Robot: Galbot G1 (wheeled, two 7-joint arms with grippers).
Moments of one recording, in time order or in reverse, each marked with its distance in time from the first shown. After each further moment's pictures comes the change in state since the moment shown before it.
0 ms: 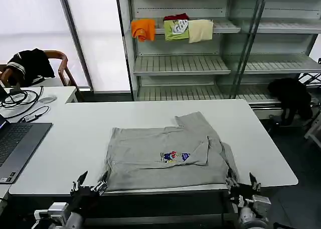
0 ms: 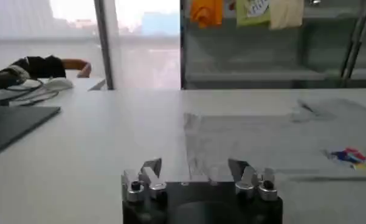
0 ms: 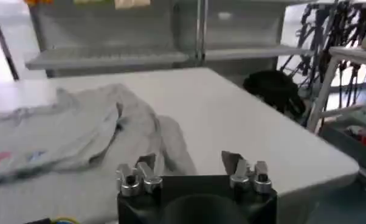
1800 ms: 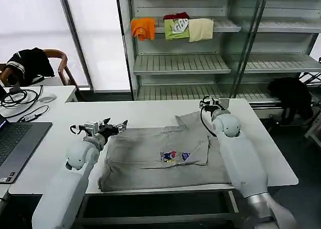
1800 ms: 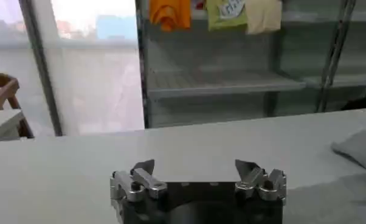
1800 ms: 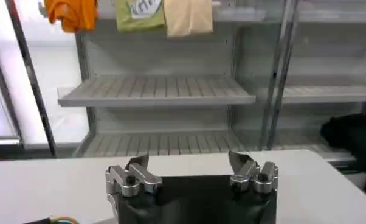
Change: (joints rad) left arm -0.920 0.135 0.299 0.807 -0.137 0.051 0.142; right arm 1.116 0.133 -0.223 -1.139 -0.063 -0.060 -0.379
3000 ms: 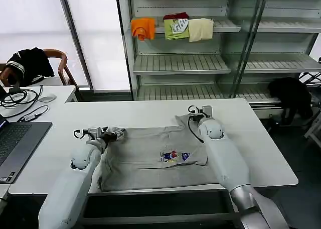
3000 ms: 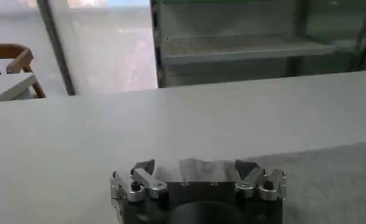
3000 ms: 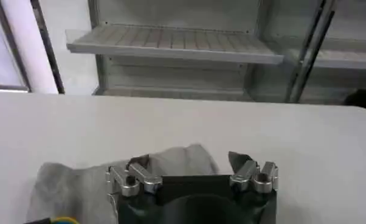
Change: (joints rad) left arm -0.022 -0.023 0.015 0.138 0.057 0.000 -0.002; right arm 0.028 0.072 -0.043 -0.186 -0.061 0.021 -0.031
